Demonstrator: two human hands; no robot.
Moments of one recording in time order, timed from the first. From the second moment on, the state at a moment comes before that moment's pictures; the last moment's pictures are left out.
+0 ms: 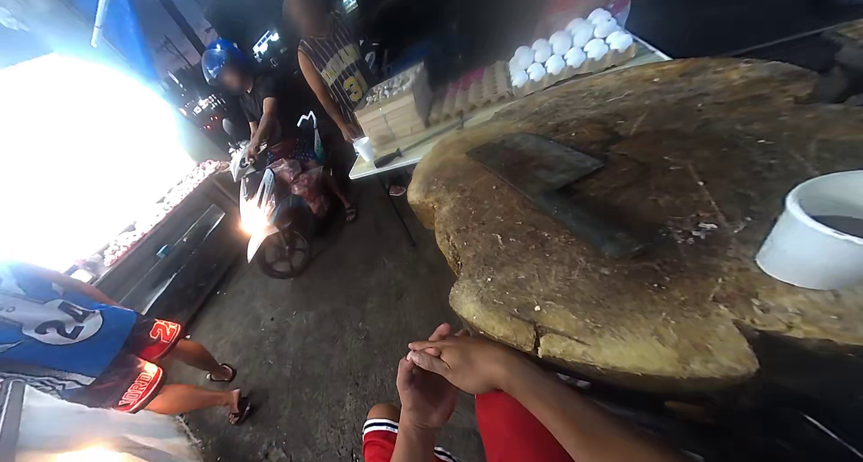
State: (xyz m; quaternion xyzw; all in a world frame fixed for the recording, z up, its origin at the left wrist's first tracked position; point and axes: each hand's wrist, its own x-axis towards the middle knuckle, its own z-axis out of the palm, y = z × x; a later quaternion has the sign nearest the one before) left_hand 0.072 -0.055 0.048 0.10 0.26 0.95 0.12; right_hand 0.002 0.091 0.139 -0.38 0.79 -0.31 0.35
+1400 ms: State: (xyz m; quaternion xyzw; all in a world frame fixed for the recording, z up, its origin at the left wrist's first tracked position) left_hand 0.068 -0.058 0.039 0.12 0.22 0.96 0.15; right_hand 0.001 0.088 0.133 -0.38 0.80 -0.29 0.36
